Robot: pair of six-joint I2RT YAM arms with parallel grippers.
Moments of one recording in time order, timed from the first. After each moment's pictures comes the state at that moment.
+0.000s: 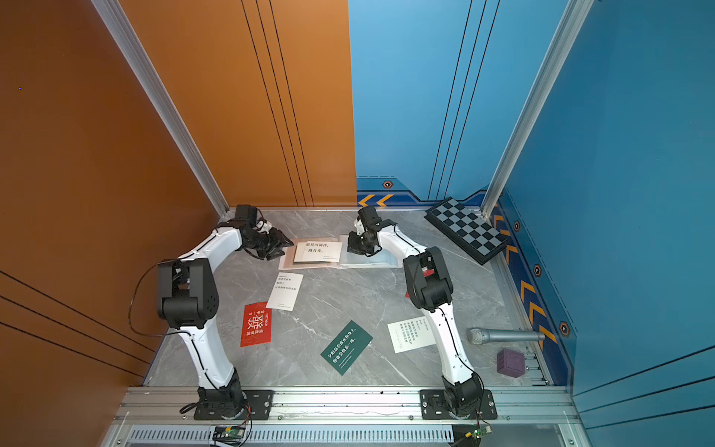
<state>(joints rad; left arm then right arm) 0.02 1.98 1.54 -0.66 0.52 -0.59 0.44 2.40 2.01 -0.61 -0.40 0.51</state>
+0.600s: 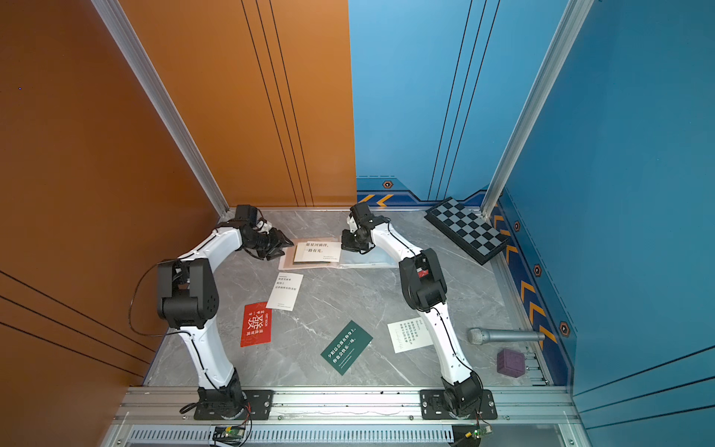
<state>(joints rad) 0.02 1.98 1.54 -0.66 0.52 -0.58 0.48 2.47 2.16 -0.69 -0.37 0.47</state>
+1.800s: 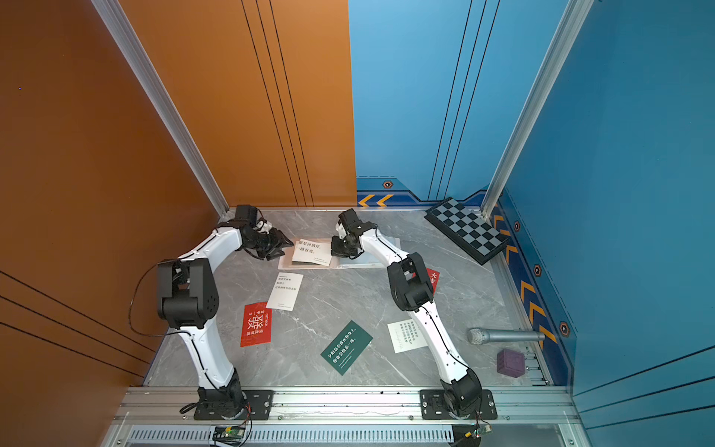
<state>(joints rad) 0.02 1.98 1.54 -0.66 0.52 -0.58 0.53 2.62 2.32 -0.70 -0.41 0.50</state>
